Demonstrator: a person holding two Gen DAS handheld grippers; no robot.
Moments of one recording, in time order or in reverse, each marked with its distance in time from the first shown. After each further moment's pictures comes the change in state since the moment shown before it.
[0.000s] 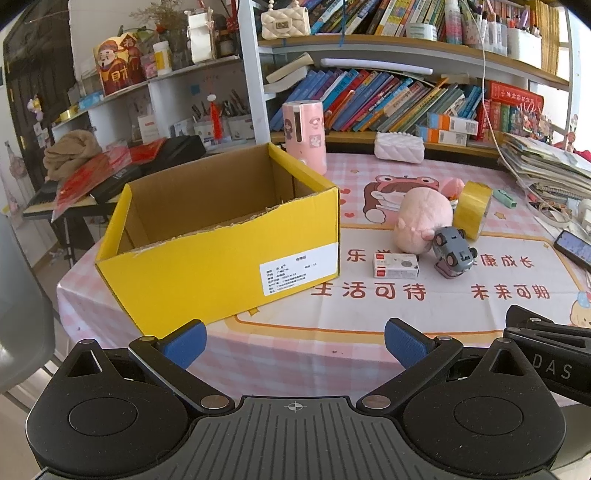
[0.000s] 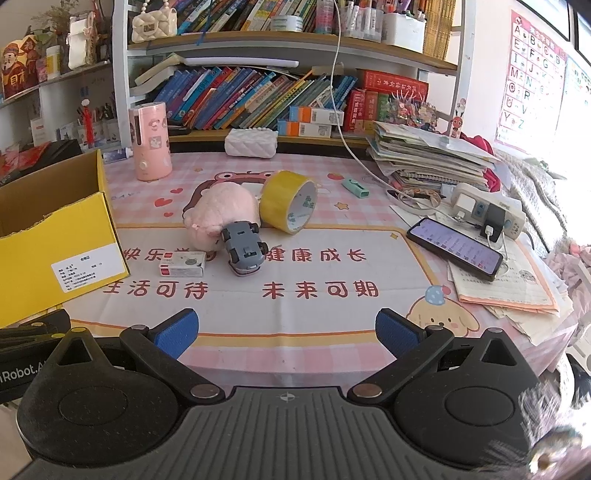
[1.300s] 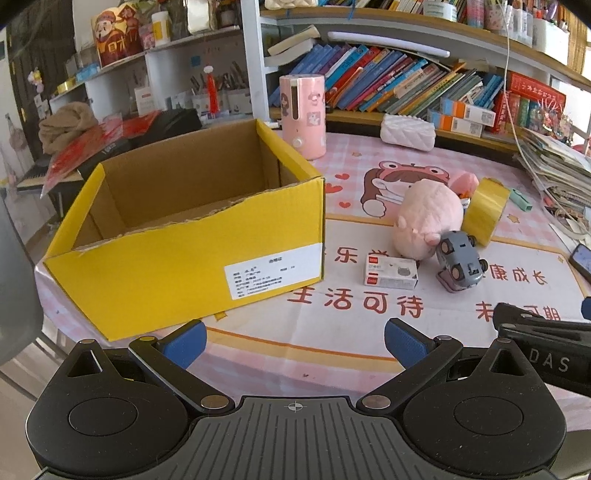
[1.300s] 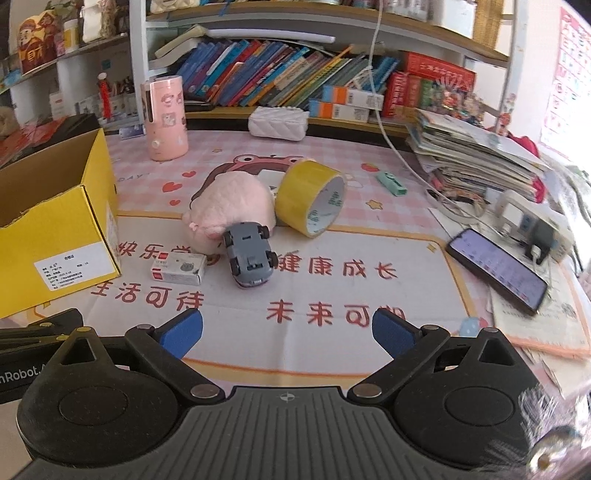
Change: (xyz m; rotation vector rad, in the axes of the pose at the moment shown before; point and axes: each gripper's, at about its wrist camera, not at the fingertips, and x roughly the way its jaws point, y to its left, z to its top) left arm 0.050 -0.027 0.021 -0.062 0.083 0.013; right arm 0.066 -0.014 0.032 -0.082 0.080 0.119
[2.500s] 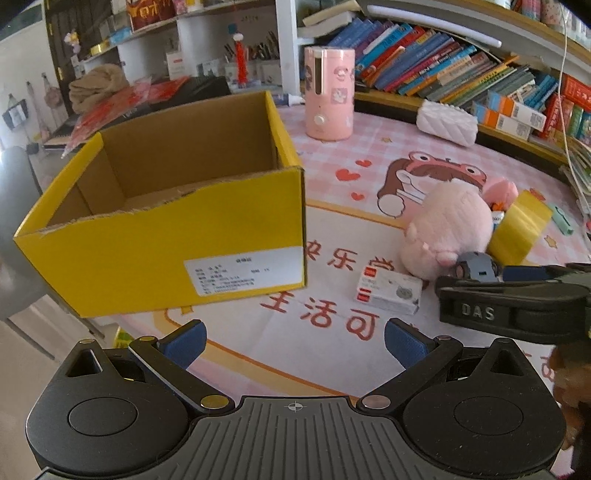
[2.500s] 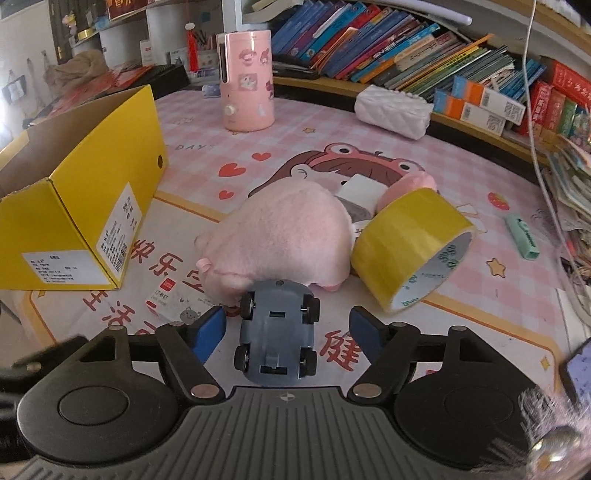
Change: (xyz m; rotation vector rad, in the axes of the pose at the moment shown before) left arm 0.042 -0.041 0.023 -0.141 0.087 0.120; right arm 0.122 -0.006 0.061 -0.248 0.093 0.341
